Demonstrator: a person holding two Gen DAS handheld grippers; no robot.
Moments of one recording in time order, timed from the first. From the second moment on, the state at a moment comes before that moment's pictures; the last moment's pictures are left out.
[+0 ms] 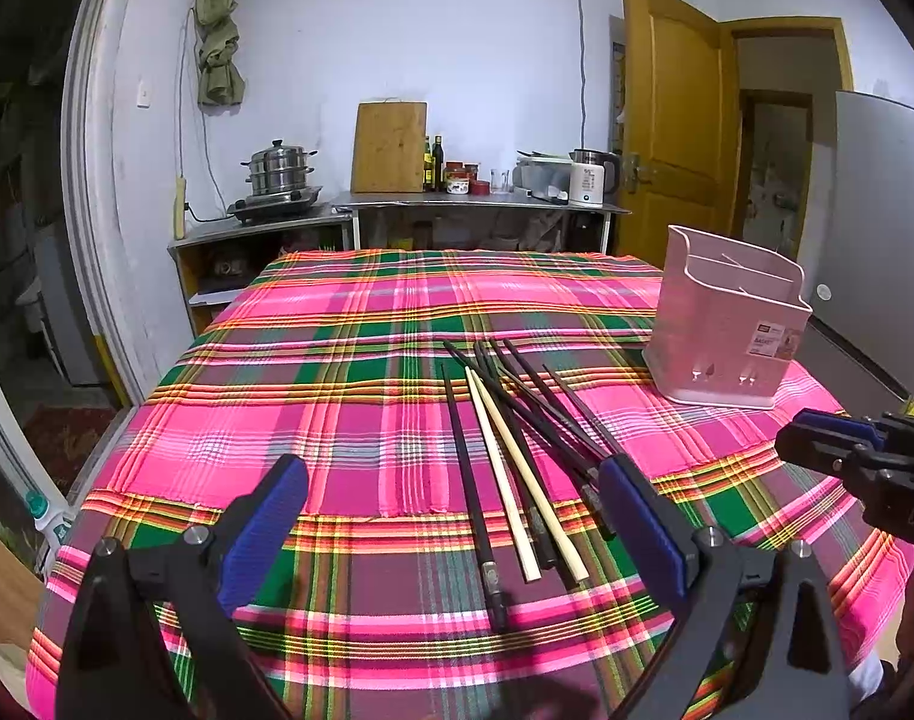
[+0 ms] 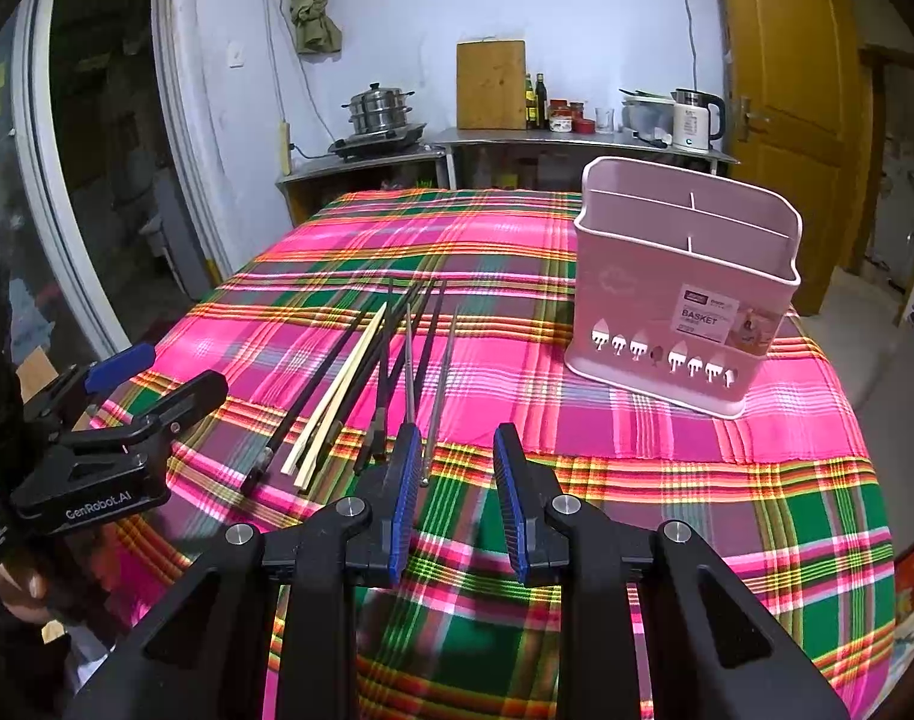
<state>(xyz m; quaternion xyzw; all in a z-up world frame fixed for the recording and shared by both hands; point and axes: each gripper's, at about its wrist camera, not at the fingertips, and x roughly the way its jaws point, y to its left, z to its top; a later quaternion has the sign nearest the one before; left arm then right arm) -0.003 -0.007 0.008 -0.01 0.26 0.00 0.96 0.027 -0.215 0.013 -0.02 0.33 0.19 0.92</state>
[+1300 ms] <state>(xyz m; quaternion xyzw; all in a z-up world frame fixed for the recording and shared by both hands) -0.006 -0.007 0.008 -0.01 0.25 -0.01 0.97 0.025 -0.216 0.015 -0.01 0.32 0.19 0.93</state>
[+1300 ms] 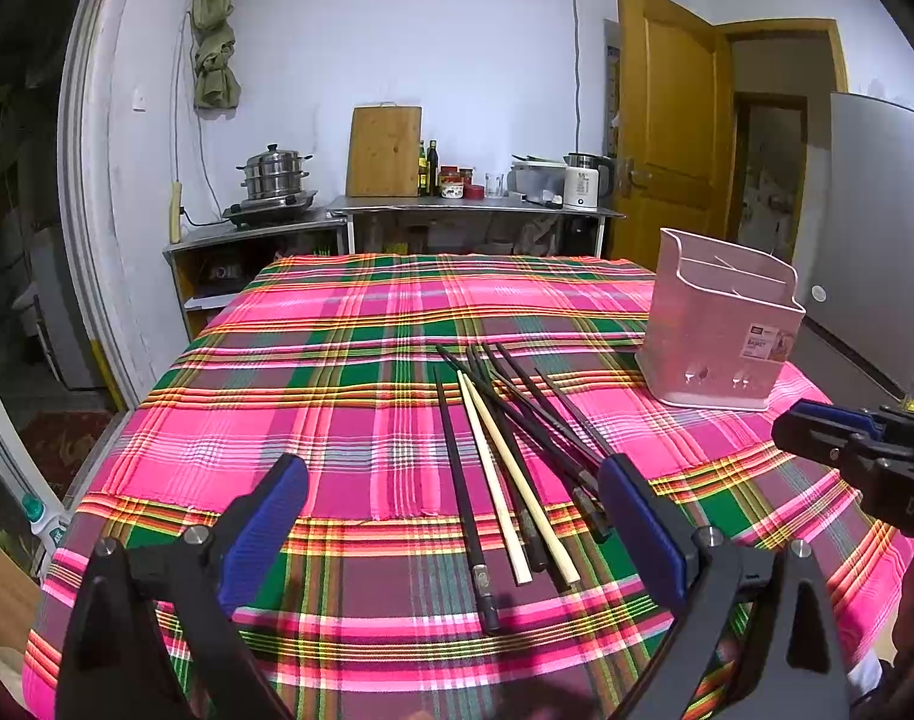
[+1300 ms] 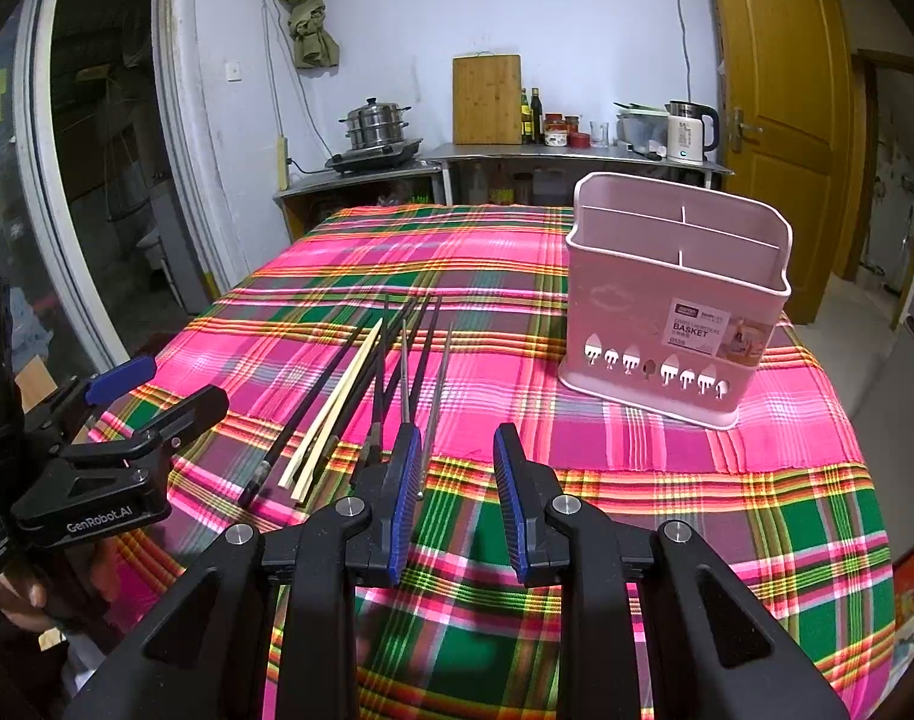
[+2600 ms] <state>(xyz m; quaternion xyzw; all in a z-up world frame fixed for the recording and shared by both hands) 0.065 -0.004 -0.002 -0.06 0.35 -0.06 0.93 0.082 -0.207 -0.006 0.00 0.37 0.18 0.91</state>
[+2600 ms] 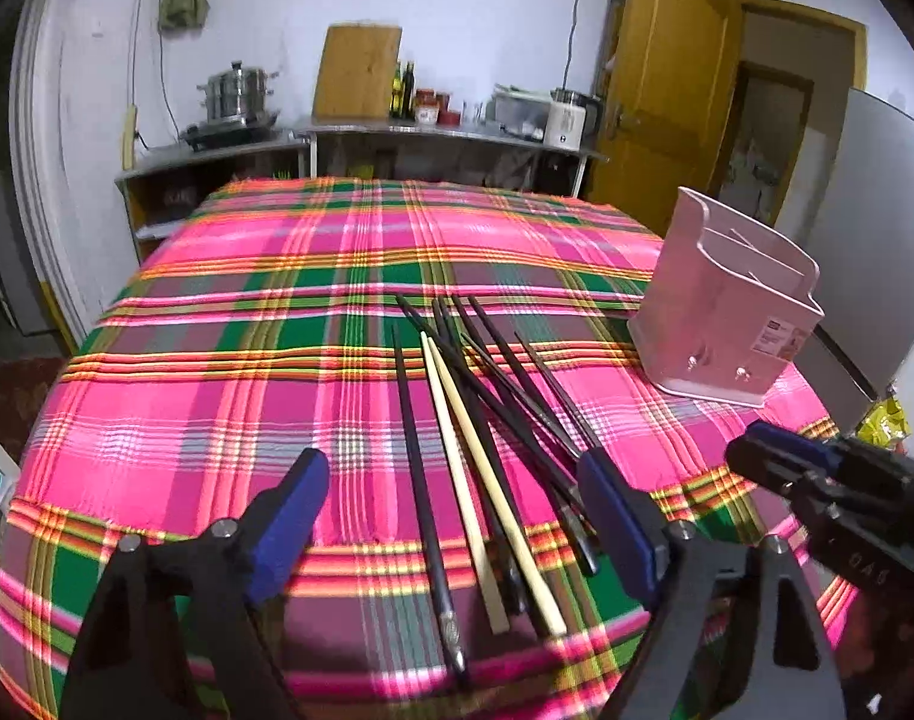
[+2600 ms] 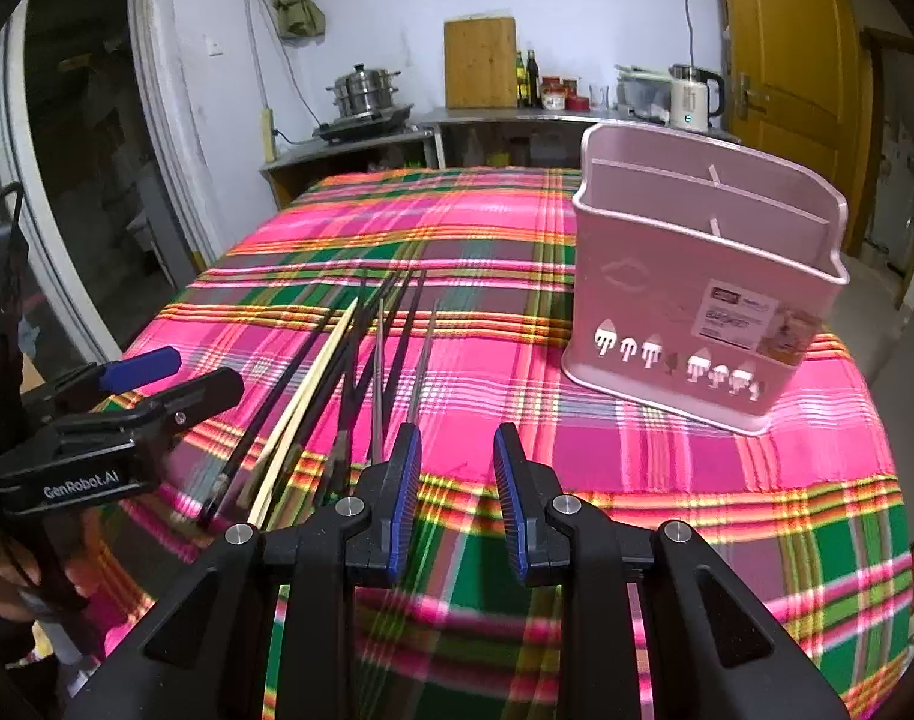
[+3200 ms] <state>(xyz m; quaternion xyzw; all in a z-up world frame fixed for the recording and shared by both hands) 0.147 -0.017 -0.007 -0.13 0.43 -0.14 0.88 0.155 -0.172 -0.047 0.03 0.44 0.22 0.87</state>
